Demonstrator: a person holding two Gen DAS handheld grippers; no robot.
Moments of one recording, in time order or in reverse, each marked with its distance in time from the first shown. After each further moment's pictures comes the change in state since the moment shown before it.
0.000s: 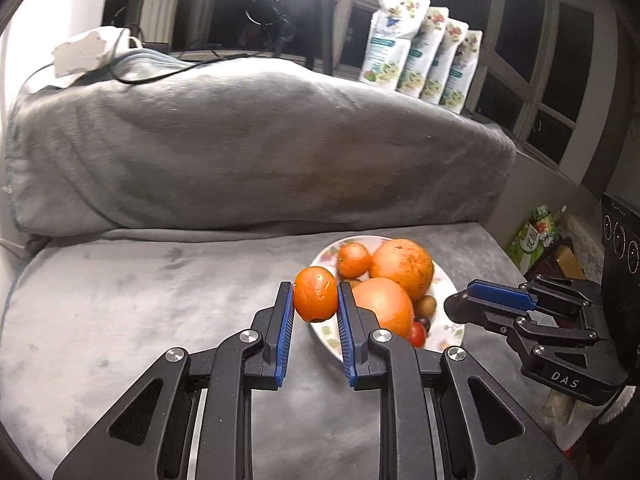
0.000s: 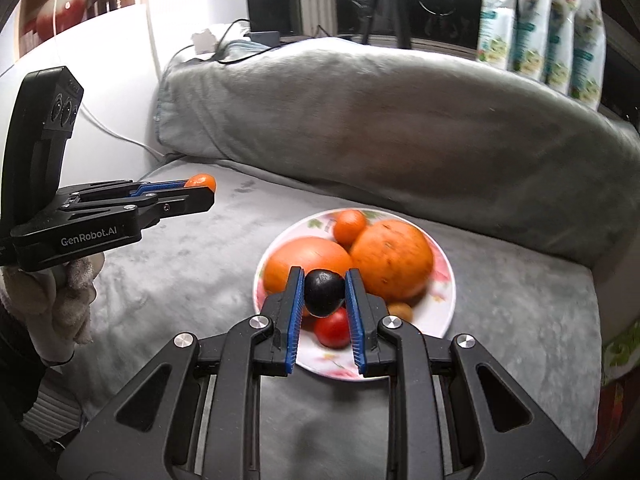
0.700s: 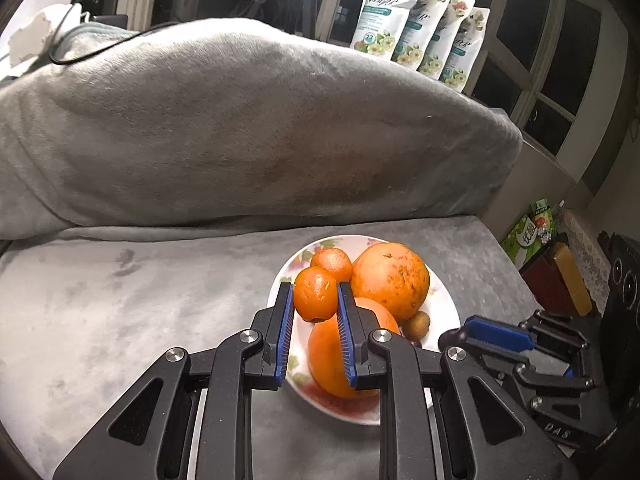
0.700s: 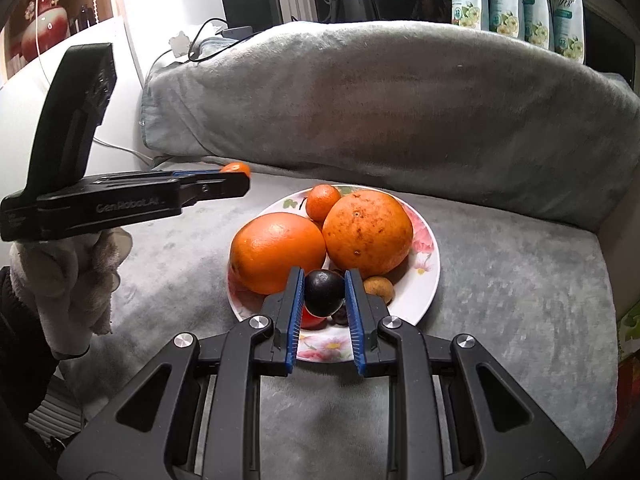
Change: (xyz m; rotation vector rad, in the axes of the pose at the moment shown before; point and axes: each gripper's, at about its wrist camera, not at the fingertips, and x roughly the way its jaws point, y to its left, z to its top) left arm 0.053 -0.012 0.016 -0.020 0.088 -0.045; right arm 0.011 -0.028 -0.021 0.078 0.009 0.023
